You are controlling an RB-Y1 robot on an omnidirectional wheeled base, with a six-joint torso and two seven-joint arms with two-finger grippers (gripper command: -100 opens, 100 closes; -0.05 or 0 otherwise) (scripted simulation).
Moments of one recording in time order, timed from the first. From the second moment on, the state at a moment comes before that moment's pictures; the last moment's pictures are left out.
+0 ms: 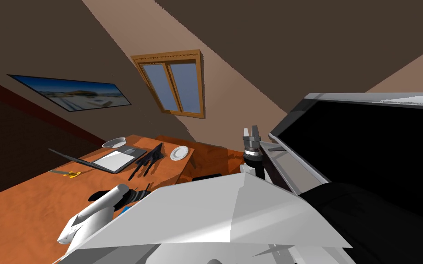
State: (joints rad) left arm 0.06 0.40 0.77 -1.03 0.34 1.10 0.73; right arm 0.55 -0.03 -0.05 -2.28 0.04 -0.63 0.07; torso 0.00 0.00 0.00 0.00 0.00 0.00
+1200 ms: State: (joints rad) left arm 0.04 0.38 0.77 -0.96 0.31 1.03 0.77; right arm 0.55 -0.03 -0.05 -2.28 0.04 -0.63 0.07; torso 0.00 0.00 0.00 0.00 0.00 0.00
